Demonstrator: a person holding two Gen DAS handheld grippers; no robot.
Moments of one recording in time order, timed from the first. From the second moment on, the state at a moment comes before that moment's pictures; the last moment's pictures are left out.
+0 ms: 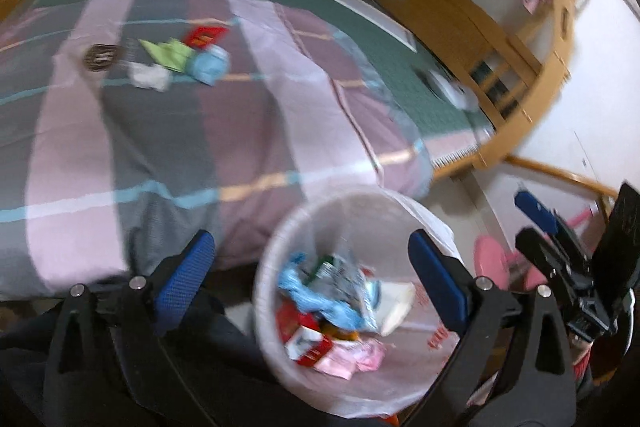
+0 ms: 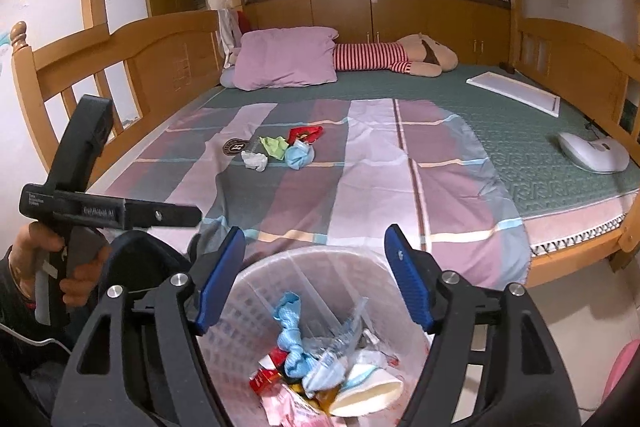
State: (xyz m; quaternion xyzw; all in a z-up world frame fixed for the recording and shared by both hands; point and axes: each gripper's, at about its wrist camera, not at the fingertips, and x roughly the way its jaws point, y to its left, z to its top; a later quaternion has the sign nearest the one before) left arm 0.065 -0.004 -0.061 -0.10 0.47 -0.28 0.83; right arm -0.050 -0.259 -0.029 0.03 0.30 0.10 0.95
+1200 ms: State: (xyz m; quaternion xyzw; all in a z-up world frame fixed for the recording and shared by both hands) left arm 0.258 0.144 -0.117 -0.07 0.49 -0.04 0.87; right arm 0.306 -0.107 -0.167 -0.11 0.39 0.05 0.91
